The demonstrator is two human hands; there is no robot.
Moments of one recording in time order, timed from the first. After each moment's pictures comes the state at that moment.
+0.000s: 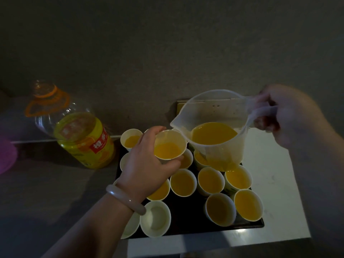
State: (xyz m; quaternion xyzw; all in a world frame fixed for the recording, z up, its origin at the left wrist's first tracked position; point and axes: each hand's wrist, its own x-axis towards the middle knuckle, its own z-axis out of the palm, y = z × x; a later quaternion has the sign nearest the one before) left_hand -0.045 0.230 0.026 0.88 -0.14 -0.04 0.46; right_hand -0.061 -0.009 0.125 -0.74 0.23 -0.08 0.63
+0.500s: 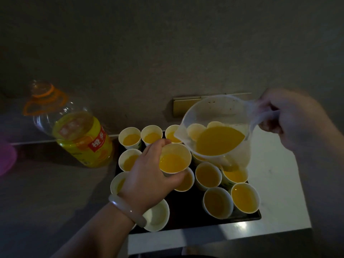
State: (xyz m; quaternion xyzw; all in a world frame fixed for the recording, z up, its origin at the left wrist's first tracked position) left_hand -0.074 0.227 0.016 0.88 -0.17 -0.07 0.43; right_hand -0.087 -0.016 0.126 -0.76 0.20 -0.07 0.61
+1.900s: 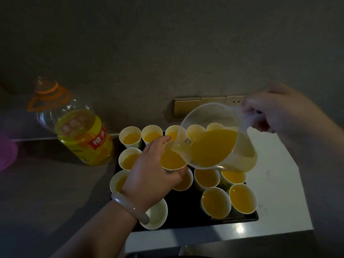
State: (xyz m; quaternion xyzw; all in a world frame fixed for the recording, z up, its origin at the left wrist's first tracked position) left_hand -0.077 0.223 0.016 0.89 -0.16 -0.06 0.43; right_hand -0.086 0.003 0.142 -0.87 0.11 -0.04 0.49
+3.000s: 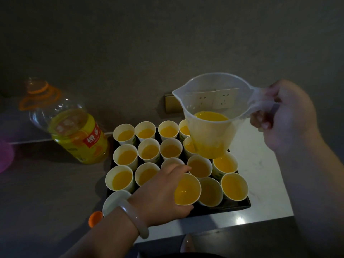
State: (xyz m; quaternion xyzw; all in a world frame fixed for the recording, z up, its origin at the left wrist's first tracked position) left_hand -0.111 0.211 -0.020 0.87 -0.37 -0.15 0.29; right_hand -0.108 -0.019 0.110 -0.60 0.25 -0.20 0.73
